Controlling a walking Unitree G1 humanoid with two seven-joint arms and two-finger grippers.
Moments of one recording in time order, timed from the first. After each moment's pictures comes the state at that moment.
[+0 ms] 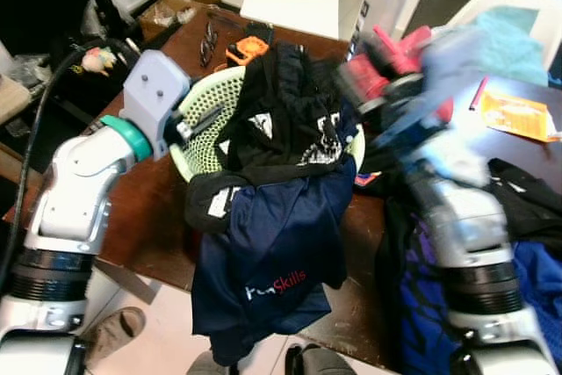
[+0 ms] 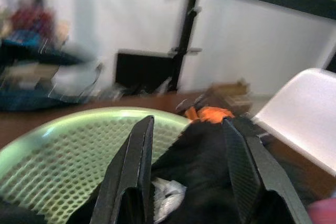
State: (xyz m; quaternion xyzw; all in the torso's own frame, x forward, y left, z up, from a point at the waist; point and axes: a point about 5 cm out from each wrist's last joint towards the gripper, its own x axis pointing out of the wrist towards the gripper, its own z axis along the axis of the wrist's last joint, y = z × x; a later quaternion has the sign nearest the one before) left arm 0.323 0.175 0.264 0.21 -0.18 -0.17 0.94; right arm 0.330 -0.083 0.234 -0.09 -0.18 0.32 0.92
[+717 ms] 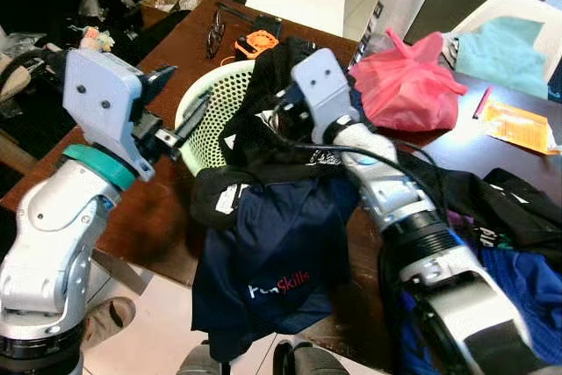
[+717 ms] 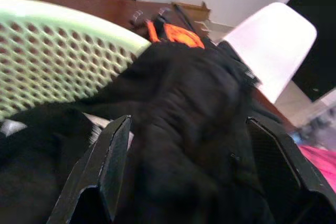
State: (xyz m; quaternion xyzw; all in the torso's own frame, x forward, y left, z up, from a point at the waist) left arm 0.266 0.172 0.270 0.13 -0.19 -0.19 0.95; right arm 0.382 -0.091 0.221 -0.22 -0.08 0.20 0.95
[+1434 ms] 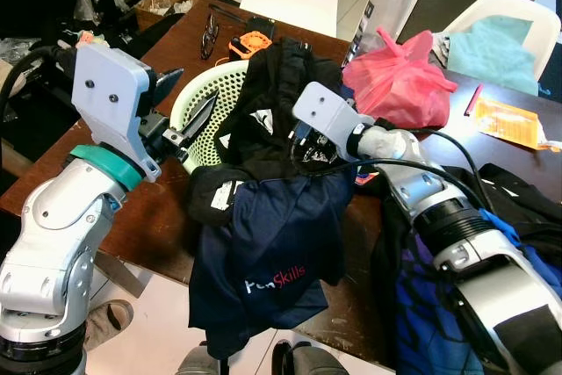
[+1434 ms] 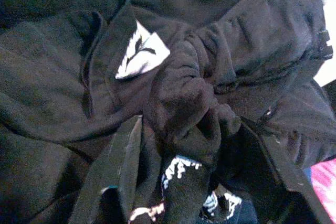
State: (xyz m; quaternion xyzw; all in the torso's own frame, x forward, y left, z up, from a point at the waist) left arm 0.264 0.169 0.272 0.11 -0.16 -0.19 0.96; right arm 0.390 -0.091 0.199 -0.39 0.00 0.30 0.87
